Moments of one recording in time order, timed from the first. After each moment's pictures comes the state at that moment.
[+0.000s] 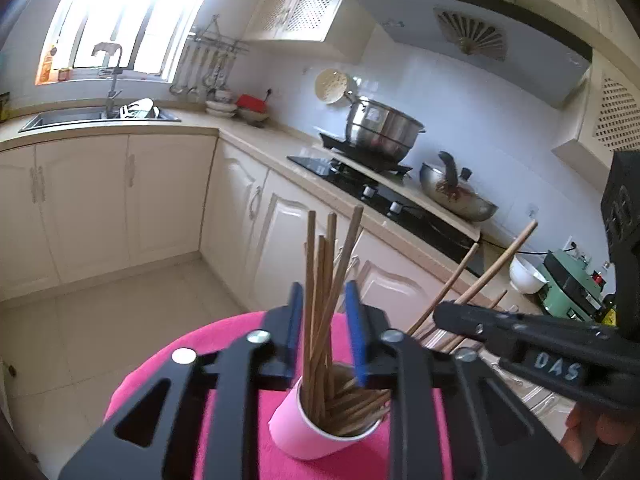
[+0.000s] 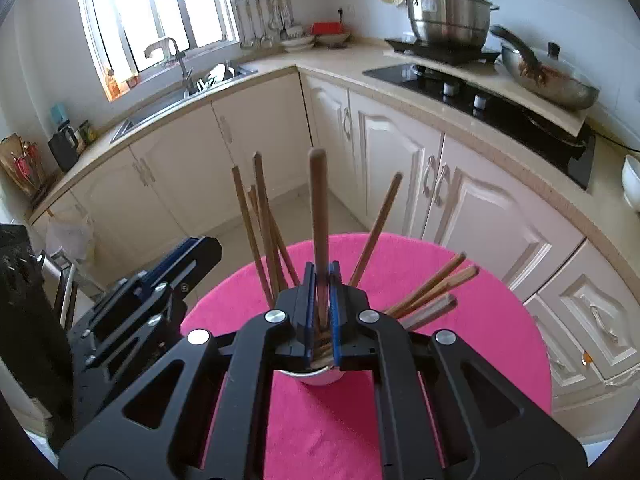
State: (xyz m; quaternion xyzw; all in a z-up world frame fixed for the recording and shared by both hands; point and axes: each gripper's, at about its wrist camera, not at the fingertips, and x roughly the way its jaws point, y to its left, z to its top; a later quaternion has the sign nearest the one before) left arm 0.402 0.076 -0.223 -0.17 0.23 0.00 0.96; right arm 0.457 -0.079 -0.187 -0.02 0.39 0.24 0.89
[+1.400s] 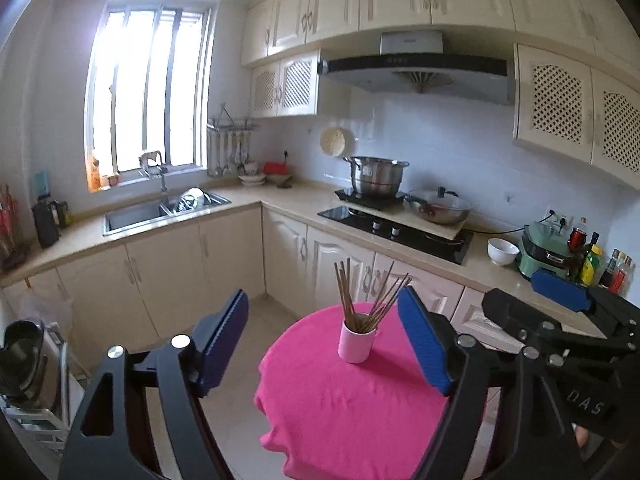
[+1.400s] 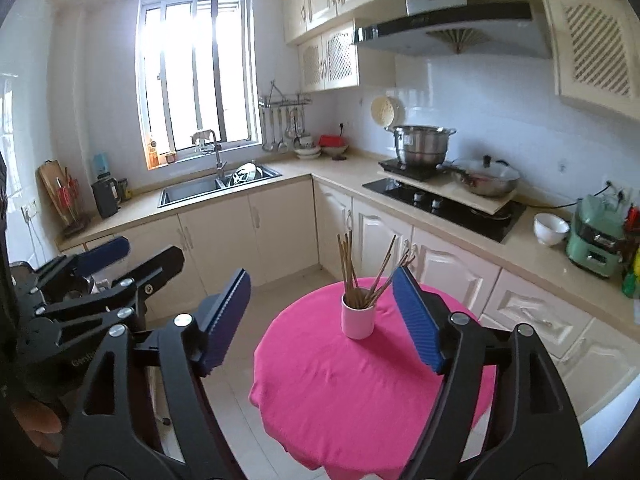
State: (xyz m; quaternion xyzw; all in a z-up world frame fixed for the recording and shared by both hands) left arm 0.045 0.065 0.008 -0.03 0.19 0.05 0.98; right arm 0.078 -0.112 0.009 -0.01 0.20 0.21 0.96
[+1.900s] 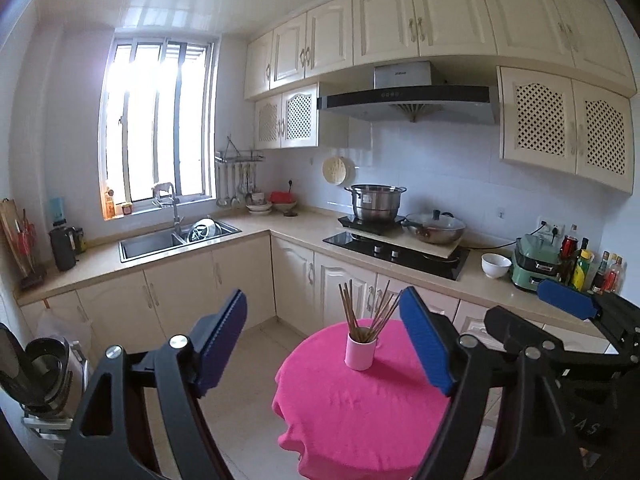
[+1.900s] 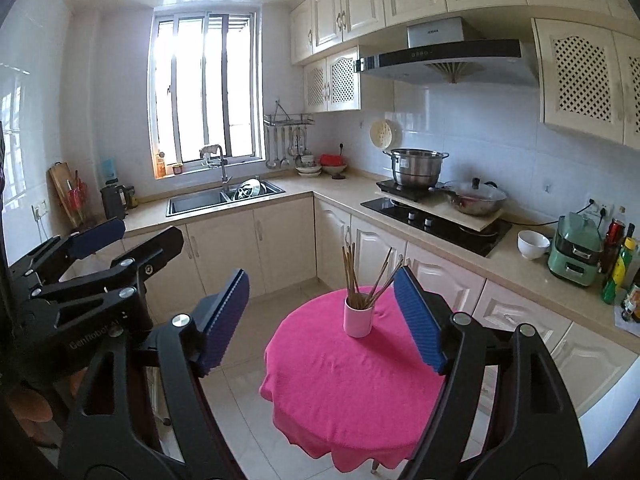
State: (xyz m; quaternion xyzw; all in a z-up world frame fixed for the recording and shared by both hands) left arm -0.037 0.053 0.056 -0.01 0.14 0.06 0.99; right arm -0.009 -0.117 0.044 -0.02 0.17 0.20 0.96
